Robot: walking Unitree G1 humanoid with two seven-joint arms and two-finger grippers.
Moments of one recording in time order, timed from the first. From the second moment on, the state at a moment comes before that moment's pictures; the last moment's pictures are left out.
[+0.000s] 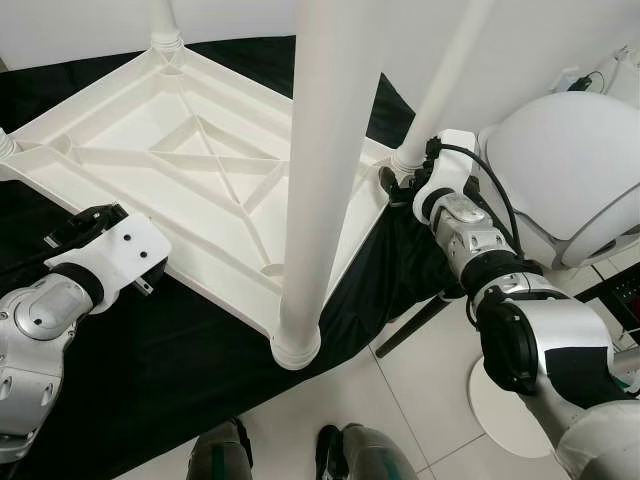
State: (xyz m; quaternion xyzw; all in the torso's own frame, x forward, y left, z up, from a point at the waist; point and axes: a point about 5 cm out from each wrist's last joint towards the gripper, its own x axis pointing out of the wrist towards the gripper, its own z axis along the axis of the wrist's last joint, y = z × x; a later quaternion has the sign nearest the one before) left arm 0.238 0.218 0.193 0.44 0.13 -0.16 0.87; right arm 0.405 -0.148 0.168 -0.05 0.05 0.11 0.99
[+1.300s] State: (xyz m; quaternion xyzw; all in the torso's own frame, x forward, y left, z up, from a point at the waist) left arm 0.259 0.195 0.192 0.45 0.11 -0.19 0.87; right arm 0.415 -0.177 0.213 -0.04 -0.04 -0.02 1.00
